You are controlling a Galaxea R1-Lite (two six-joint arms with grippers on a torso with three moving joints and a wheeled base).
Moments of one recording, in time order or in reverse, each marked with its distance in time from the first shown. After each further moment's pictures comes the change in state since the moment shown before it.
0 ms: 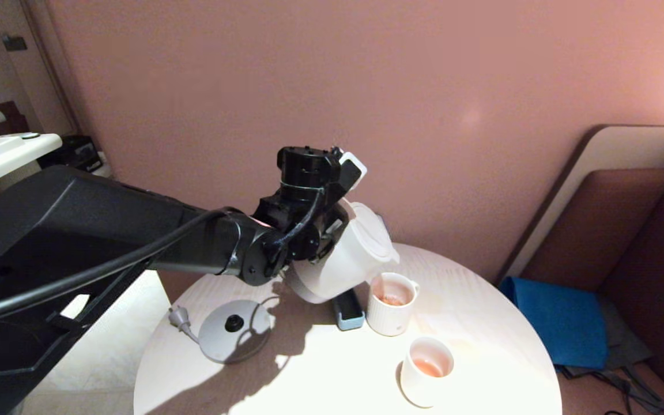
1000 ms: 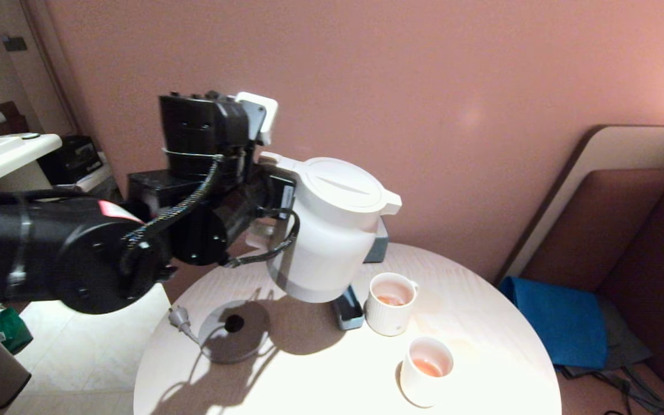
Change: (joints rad) left arm 0.030 -0.434 0.362 0.030 -0.004 -0.457; right arm 0.000 0.000 0.000 0.000 0.000 0.000
